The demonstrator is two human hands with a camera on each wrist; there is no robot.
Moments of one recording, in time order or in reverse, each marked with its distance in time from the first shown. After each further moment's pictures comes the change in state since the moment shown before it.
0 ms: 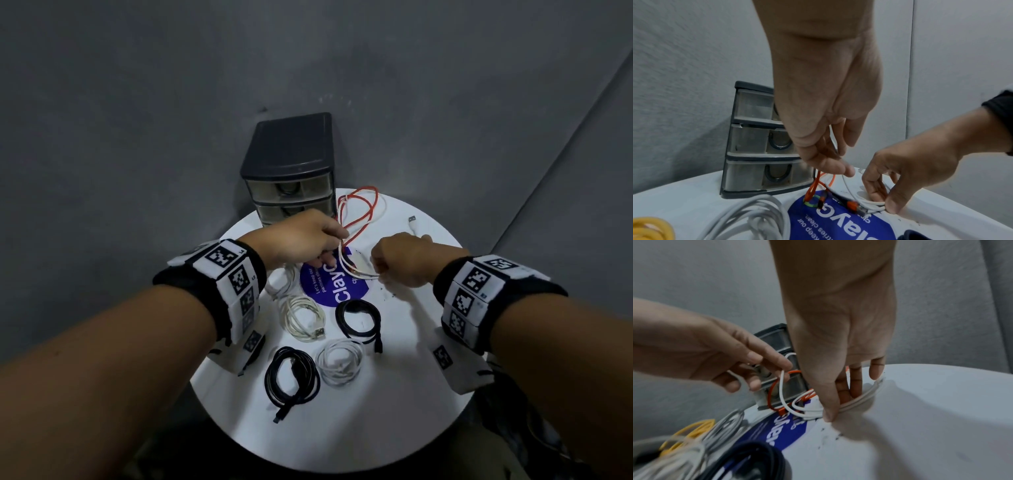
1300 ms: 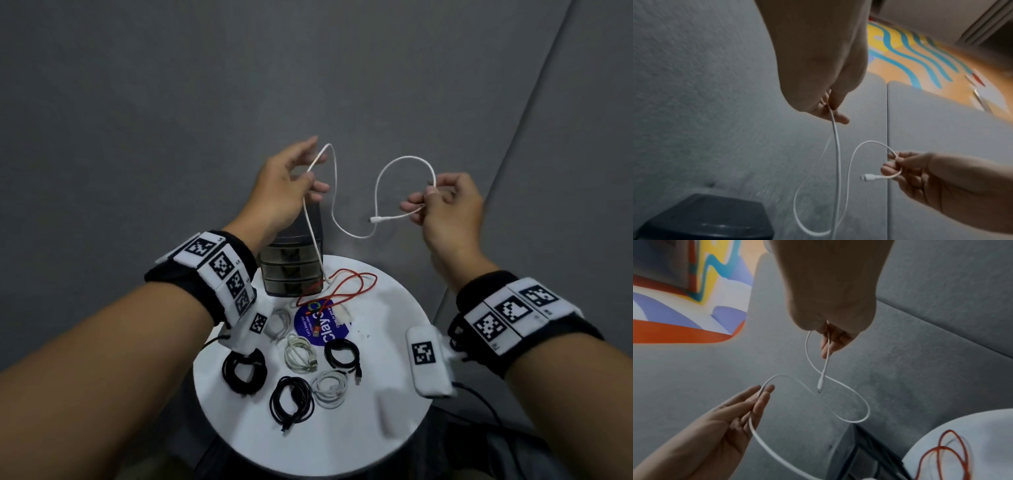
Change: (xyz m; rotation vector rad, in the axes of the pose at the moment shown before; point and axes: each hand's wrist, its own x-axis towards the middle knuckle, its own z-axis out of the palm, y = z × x) left_hand -0.101 0.100 -0.081 -0.426 0.588 0.665; right_hand -0.125 -0.017 -0.135 1.452 1.294 0.022
